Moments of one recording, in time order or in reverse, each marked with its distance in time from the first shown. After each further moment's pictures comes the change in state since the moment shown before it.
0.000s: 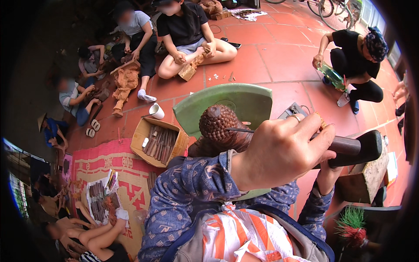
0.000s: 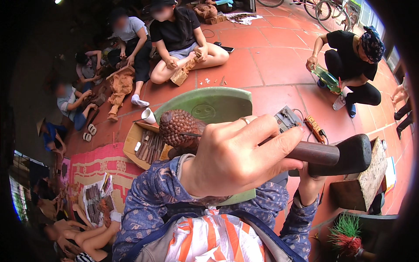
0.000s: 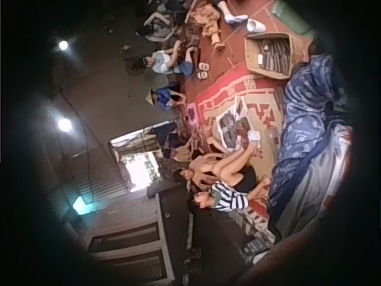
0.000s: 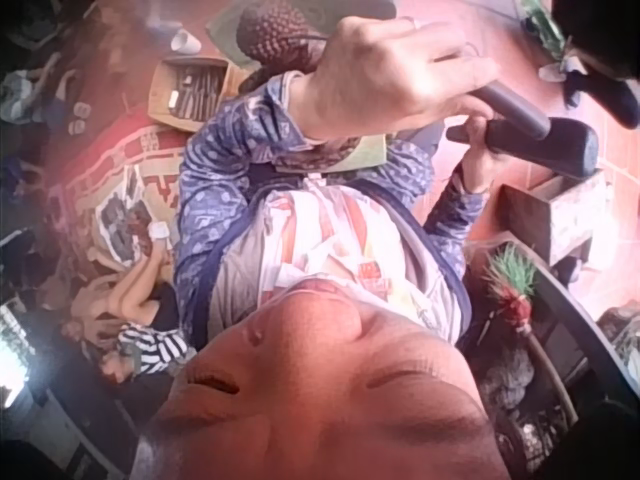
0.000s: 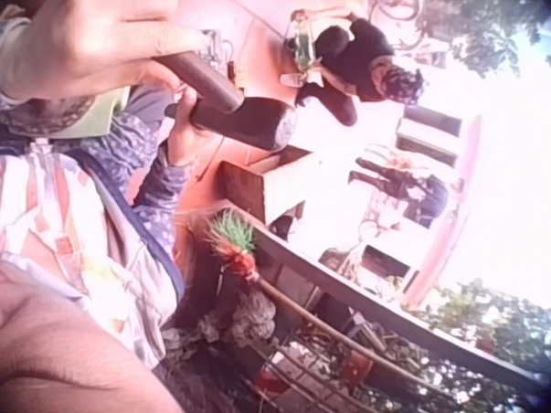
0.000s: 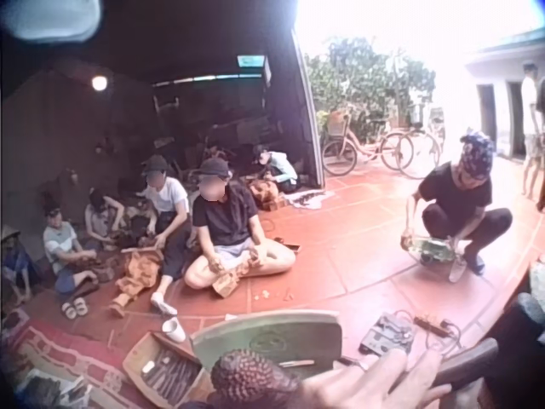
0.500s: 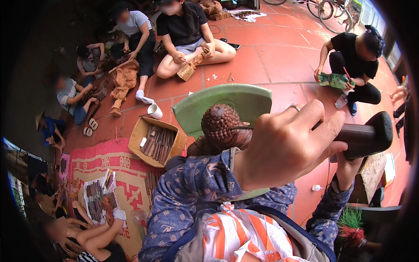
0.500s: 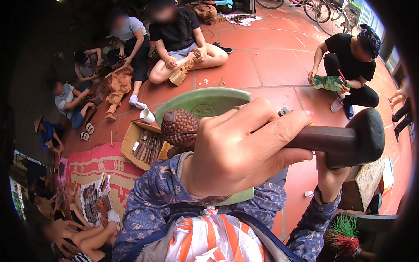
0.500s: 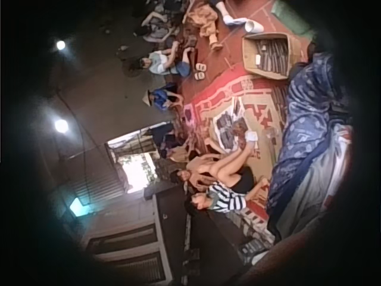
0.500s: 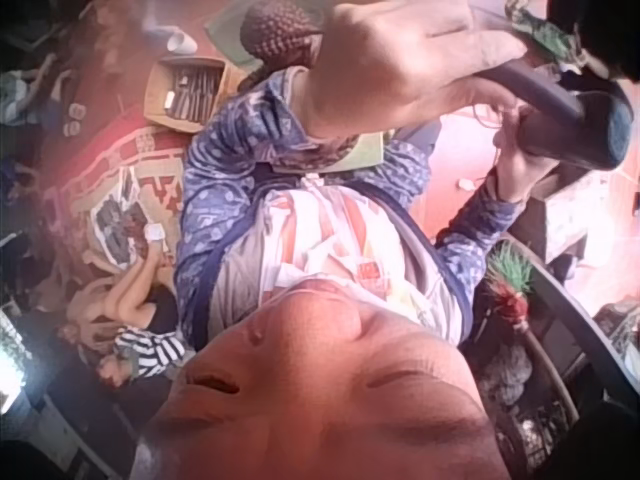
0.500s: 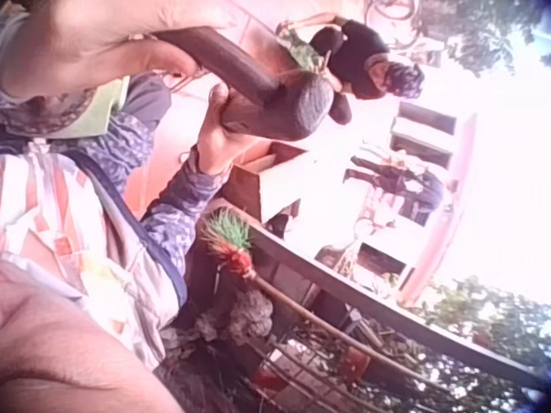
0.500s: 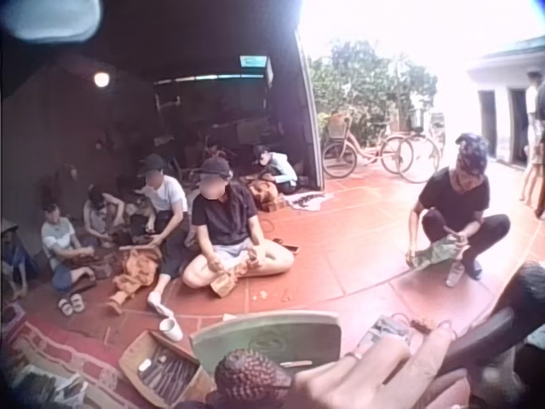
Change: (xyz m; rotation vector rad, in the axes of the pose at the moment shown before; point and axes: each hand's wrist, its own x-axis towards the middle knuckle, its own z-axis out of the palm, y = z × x) left_hand 0.004 -0.004 0.004 -0.061 0.168 -0.005; right_hand 0.051 -0.055 -0.005 -0.253 -0.026 -0.220
